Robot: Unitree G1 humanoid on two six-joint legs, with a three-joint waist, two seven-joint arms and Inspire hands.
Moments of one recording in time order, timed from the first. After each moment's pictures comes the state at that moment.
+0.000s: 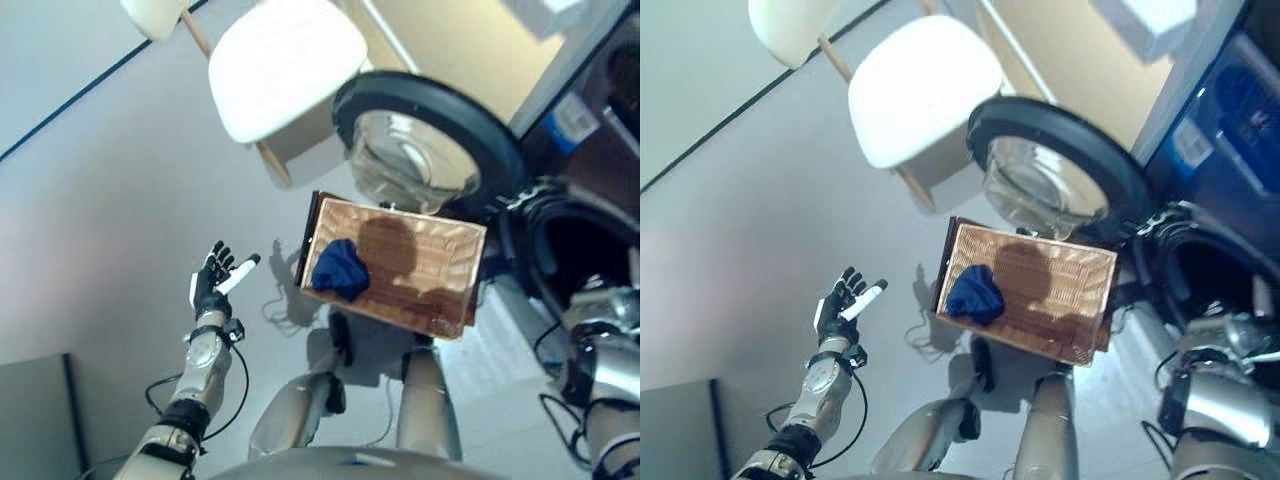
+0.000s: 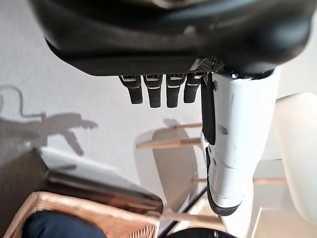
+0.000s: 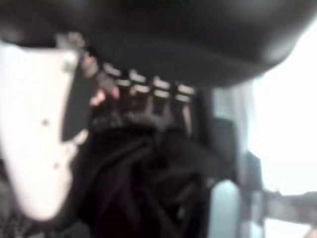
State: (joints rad) left arm -0.14 0.20 -0.20 0.70 -0.53 -0.34 0.24; right arm -0.60 -0.67 -0.38 1.39 0.93 -0.28 -0.50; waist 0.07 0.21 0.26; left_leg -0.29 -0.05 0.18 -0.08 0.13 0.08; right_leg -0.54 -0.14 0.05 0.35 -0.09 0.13
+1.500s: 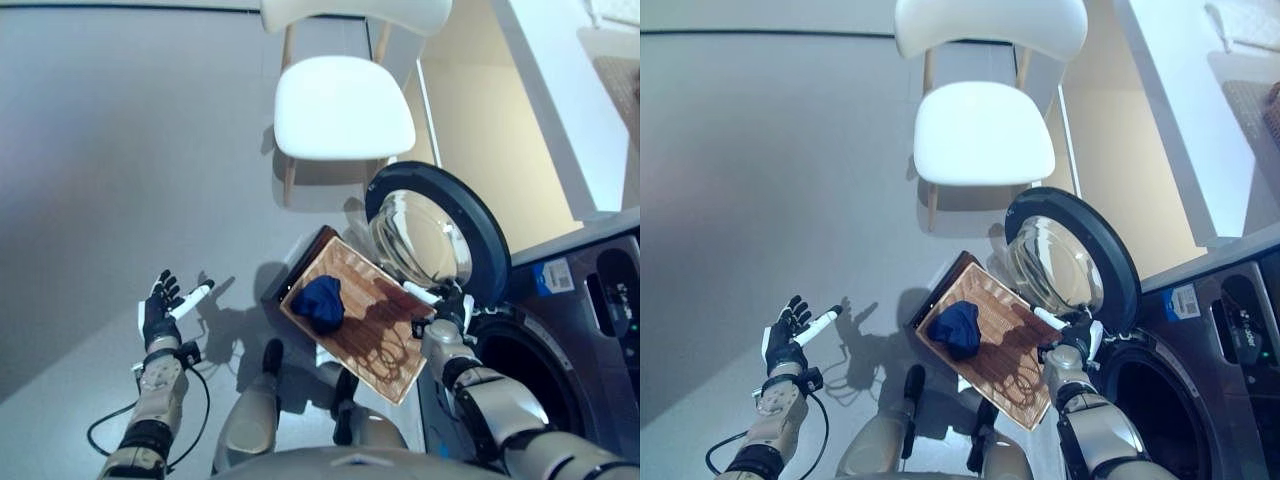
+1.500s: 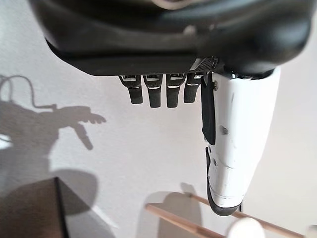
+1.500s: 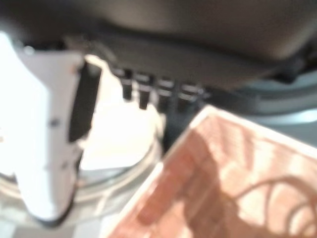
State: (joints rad) left arm -0.09 0.31 0.00 0.75 -0.40 -0.30 0.28; right arm -0.53 -0.21 0.13 1.31 0.41 -0.21 -0.49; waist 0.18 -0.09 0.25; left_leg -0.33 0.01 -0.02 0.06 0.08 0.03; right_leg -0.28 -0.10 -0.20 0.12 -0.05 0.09
